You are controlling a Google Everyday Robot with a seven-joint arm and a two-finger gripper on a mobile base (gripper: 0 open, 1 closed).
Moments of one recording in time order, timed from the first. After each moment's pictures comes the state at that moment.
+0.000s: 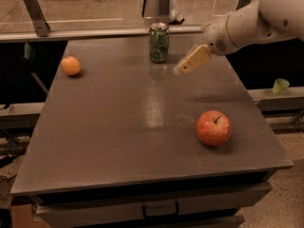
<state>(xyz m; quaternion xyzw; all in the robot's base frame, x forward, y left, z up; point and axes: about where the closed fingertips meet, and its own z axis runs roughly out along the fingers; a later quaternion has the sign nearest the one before) 0.663 -0.120 0.923 -0.49 0.75 0.10 0.43</state>
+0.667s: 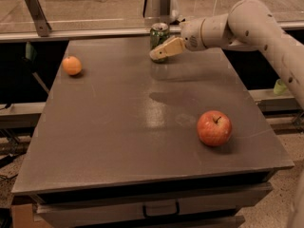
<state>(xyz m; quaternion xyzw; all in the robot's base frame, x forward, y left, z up) 0.755 -0.063 0.909 -0.42 0.72 0.21 0.51</state>
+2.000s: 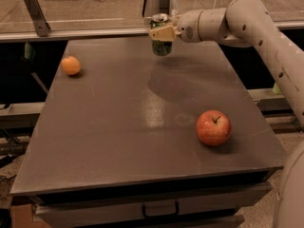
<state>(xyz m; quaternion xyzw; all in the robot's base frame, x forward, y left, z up) 0.774 -0.040 0.937 -0.40 0.69 0.27 0.54</state>
